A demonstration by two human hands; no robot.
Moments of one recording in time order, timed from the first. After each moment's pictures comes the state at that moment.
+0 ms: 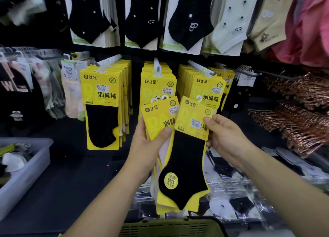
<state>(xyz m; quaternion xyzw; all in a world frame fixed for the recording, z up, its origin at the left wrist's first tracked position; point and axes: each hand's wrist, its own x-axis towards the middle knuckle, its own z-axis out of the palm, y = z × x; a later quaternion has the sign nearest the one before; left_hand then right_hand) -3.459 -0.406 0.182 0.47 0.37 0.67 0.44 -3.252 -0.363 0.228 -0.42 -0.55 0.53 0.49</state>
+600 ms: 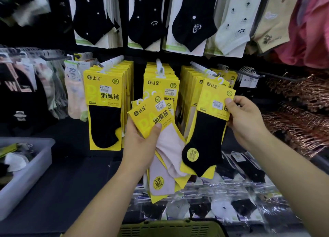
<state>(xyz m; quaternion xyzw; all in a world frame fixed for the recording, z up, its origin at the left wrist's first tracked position) -3.476 -0.397 0.178 0.45 0.43 0.72 0.30 -3.231 -0.331 0.257 -0.43 -0.53 0.38 0.62</state>
